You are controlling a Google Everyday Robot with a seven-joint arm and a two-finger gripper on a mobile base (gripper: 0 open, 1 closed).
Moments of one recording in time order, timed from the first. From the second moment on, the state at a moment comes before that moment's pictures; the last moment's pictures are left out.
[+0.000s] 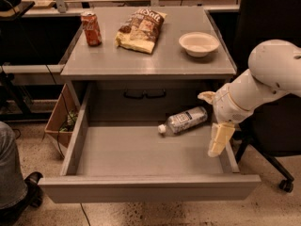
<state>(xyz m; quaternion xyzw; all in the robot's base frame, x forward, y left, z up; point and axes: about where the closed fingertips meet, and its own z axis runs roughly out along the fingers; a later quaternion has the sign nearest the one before) 0.518 -0.165 0.770 -0.70 0.68 0.06 0.21</state>
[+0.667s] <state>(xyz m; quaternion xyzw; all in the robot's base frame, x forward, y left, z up) 0.551 -0.142 0.733 -0.70 0.67 0.08 0.23</state>
